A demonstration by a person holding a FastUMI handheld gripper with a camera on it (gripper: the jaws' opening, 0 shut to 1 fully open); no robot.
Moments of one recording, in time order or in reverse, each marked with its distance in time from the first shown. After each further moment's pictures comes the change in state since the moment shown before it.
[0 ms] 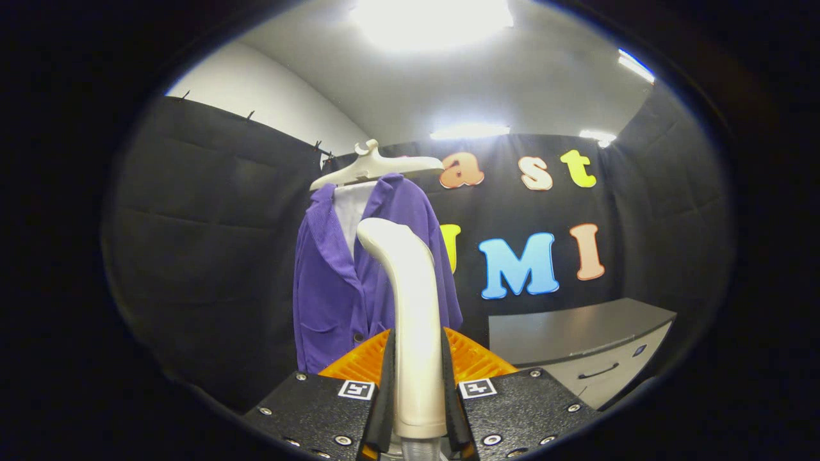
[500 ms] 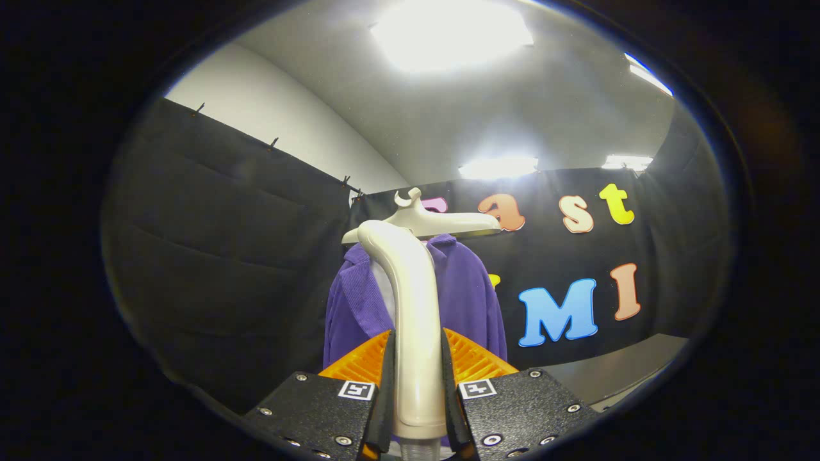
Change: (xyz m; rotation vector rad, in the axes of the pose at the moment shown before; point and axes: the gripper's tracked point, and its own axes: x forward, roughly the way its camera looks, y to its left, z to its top) arm 0.070 0.078 0.081 -0.022 -0.155 0.121
